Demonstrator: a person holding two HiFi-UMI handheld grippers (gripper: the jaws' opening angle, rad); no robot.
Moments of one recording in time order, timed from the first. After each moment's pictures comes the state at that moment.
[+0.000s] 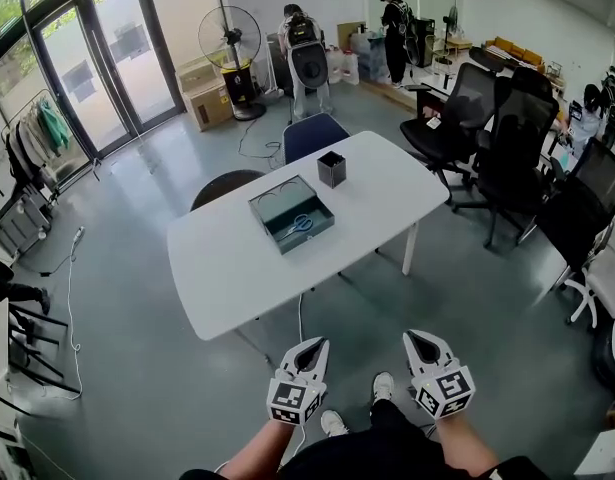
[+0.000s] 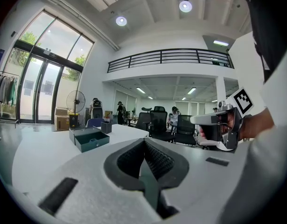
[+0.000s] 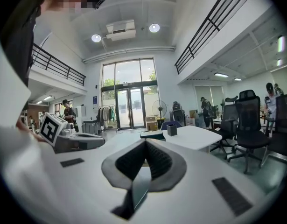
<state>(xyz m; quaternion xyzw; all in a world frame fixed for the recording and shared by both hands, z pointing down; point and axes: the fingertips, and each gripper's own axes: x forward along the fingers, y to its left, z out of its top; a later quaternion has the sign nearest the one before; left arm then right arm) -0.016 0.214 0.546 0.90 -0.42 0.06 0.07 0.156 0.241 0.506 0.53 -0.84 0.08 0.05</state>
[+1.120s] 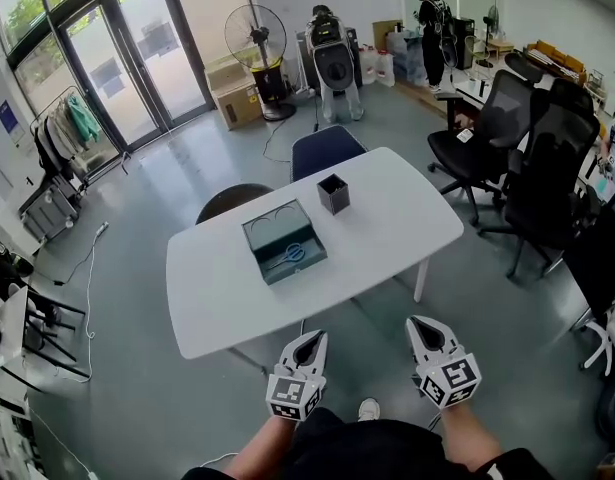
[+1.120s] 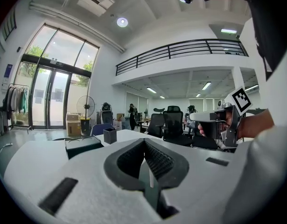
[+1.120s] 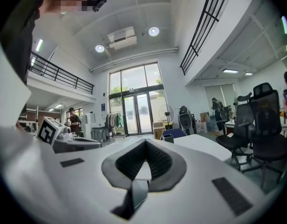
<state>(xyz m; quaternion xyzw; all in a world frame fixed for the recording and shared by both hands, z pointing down) 0.095 0.061 0.526 0.86 -0.50 0.07 0.05 0.279 0.053 0.485 0.47 -0.88 0.07 0.01</state>
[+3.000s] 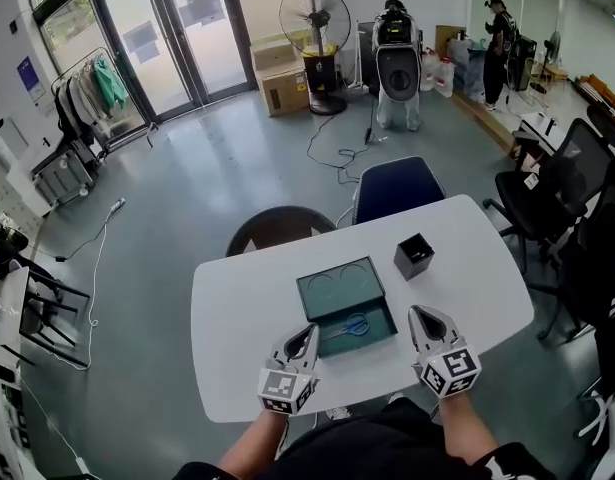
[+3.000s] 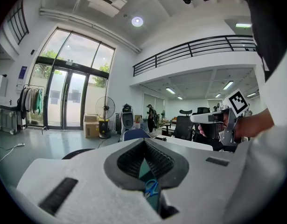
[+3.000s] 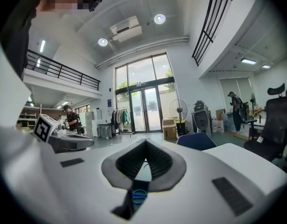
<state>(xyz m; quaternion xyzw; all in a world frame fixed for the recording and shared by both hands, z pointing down) -0.151 -0.223 0.523 0.81 -0.58 0.06 0.06 0.050 -0.279 0.488 0.40 -0.91 0.07 0.03</state>
